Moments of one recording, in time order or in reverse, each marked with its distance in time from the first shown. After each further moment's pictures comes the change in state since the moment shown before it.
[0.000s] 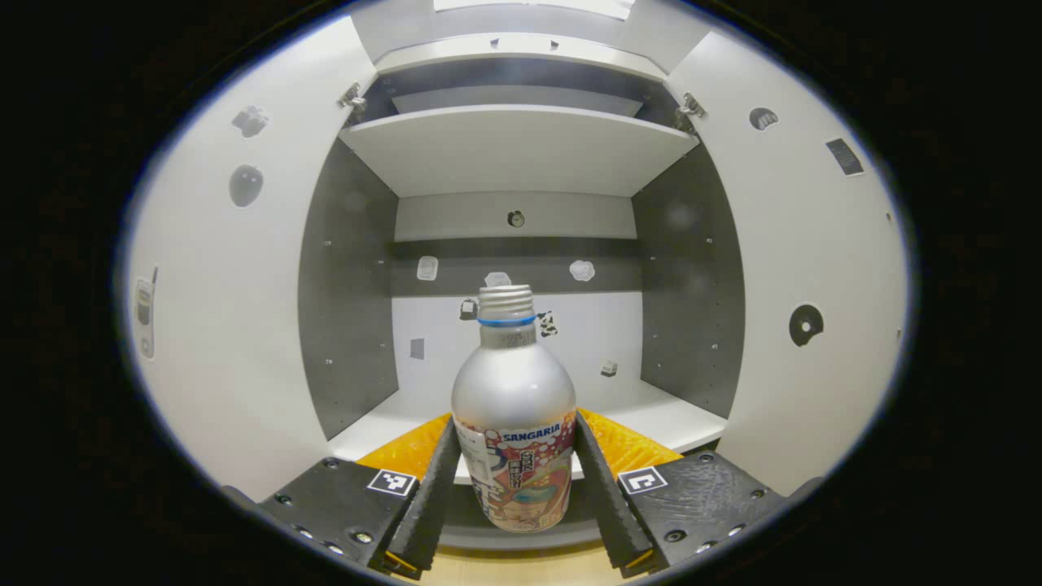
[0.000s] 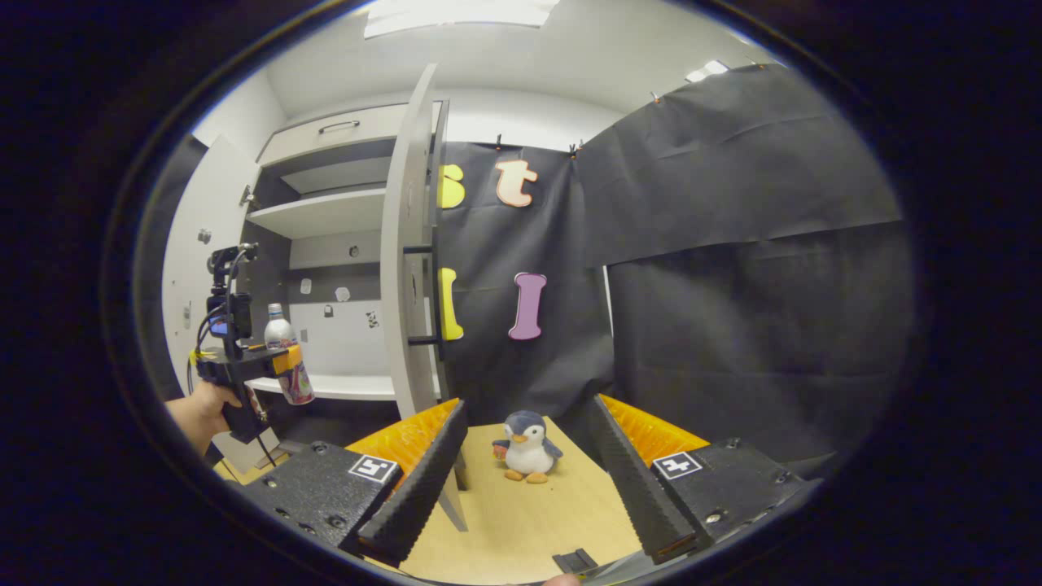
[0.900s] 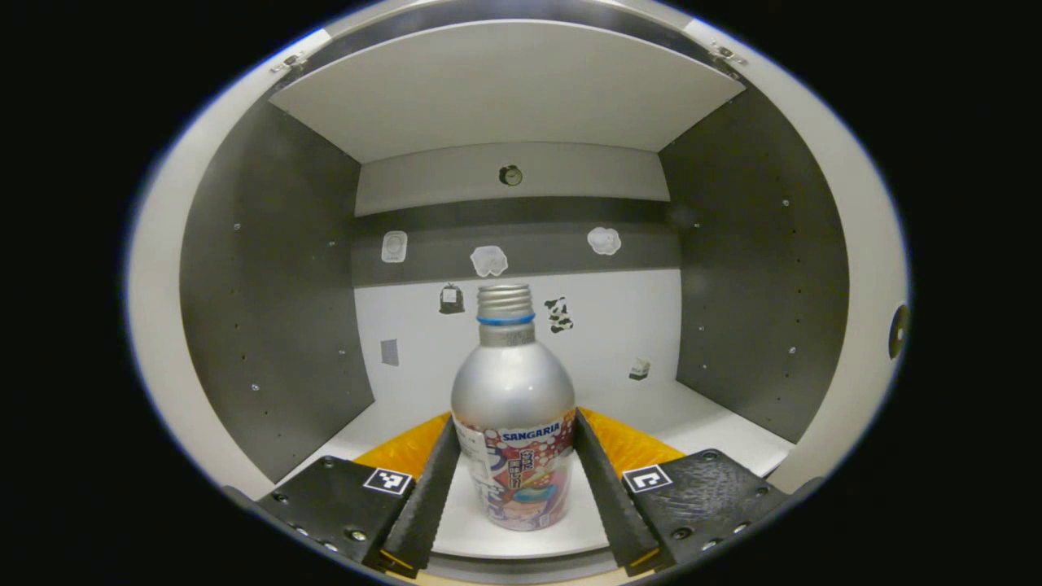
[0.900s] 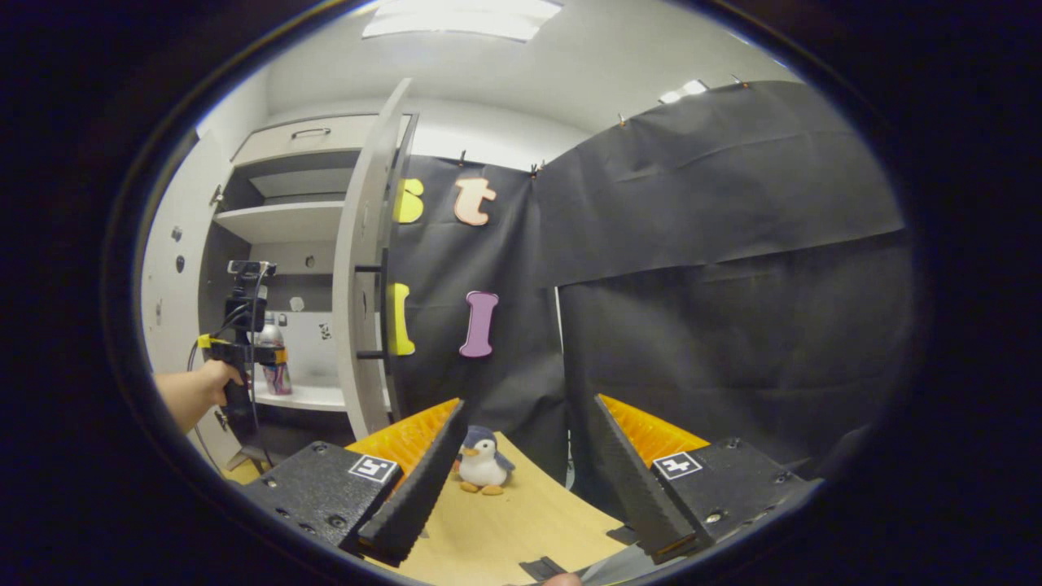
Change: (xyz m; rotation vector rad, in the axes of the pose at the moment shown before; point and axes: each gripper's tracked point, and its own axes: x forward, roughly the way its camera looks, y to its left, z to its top) left arm 0.138 0.000 -0.003 0.023 0.110 -0.002; right arm -0.017 -0.036 0.022 -0.005 -0.103 -0.179
